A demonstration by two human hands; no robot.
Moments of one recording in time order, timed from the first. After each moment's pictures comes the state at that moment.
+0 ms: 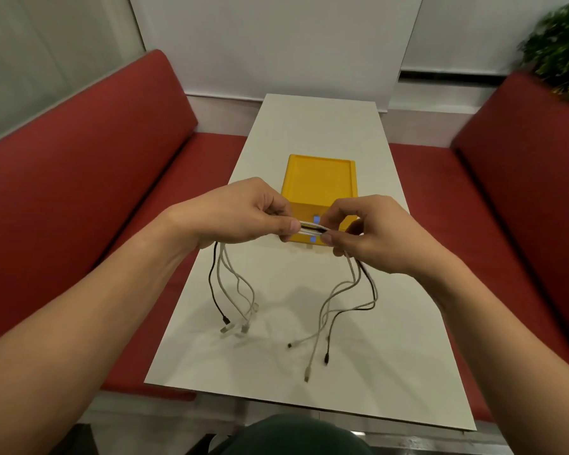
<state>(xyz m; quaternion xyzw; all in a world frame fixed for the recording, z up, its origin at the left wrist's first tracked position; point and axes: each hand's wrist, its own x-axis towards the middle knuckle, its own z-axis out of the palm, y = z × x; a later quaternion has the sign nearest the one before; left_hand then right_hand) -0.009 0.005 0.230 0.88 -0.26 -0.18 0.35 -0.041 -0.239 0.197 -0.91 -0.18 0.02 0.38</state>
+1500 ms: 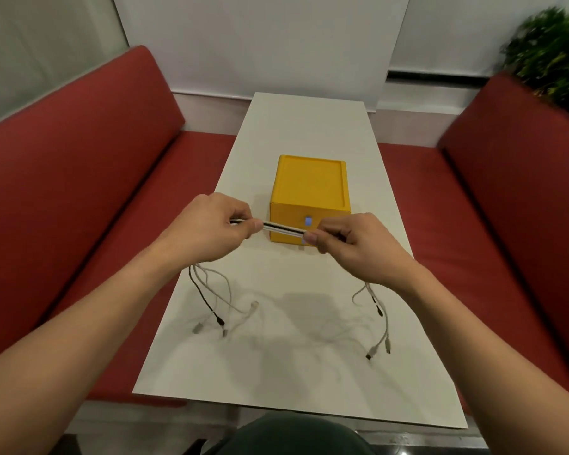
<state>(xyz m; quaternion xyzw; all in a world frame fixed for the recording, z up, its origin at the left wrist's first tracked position) 0.000 0.023 0.187 0.95 -0.14 -0.03 0.28 -0.030 -0.234 0.161 -0.92 -0.19 -0.04 0.33</state>
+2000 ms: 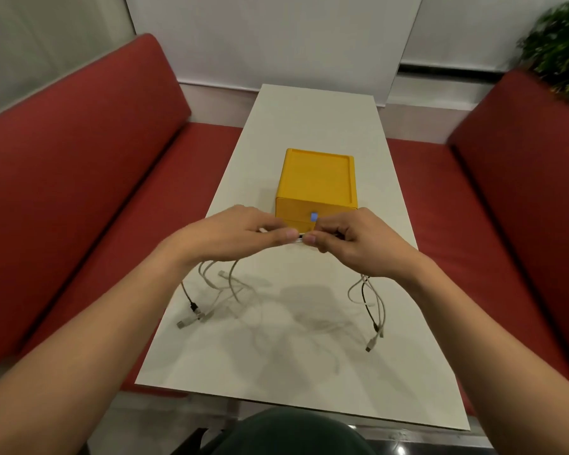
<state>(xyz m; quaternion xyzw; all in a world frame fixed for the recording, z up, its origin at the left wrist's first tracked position) 0.008 0.012 0.175 0.90 -0.23 -0.21 0.29 -0.019 -0.232 0.165 -0.92 -0.23 0.03 0.33</state>
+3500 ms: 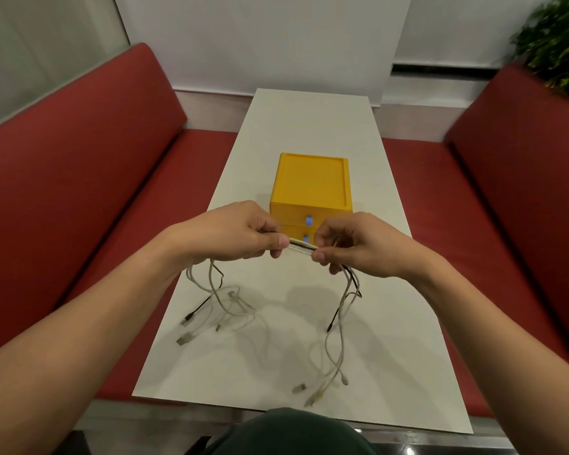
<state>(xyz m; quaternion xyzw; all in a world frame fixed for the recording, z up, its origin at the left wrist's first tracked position) 0.011 0.000 0.196 0.89 -0.23 -0.23 0.32 -0.014 -0.254 0.170 -0.89 -0.19 0.14 0.40</state>
